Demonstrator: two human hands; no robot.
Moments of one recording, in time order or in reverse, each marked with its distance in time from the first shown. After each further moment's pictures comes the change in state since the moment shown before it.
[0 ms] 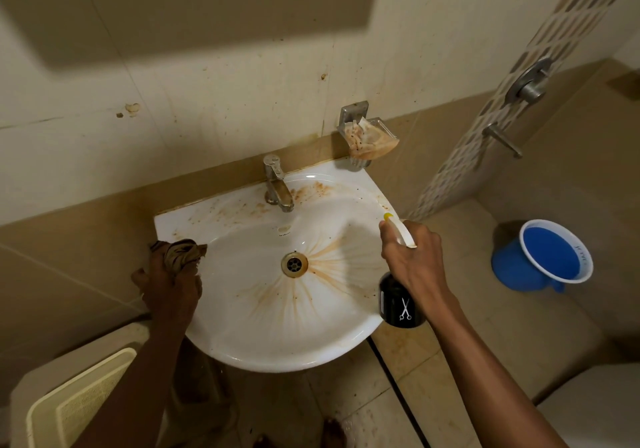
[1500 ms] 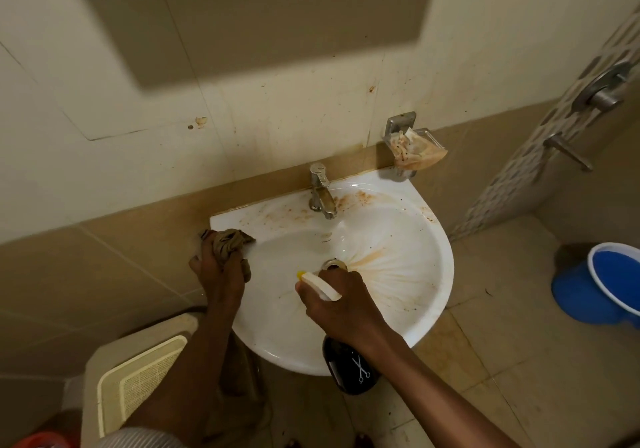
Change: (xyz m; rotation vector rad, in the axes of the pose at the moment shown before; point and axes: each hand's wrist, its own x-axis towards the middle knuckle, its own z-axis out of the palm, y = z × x) left_hand 0.010 0.022 0.009 -0.393 0.044 0.007; right_hand -0.081 -0.056 0.094 0.054 -0.562 -0.230
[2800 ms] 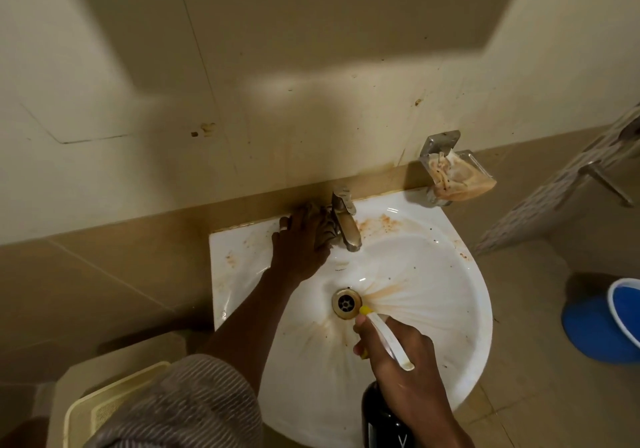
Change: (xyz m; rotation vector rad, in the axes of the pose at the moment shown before) left_hand 0.052 0.028 0.126 1.102 -0.581 0.411; right_hand 0.017 0.032 -0.014 0.046 0.163 0.263
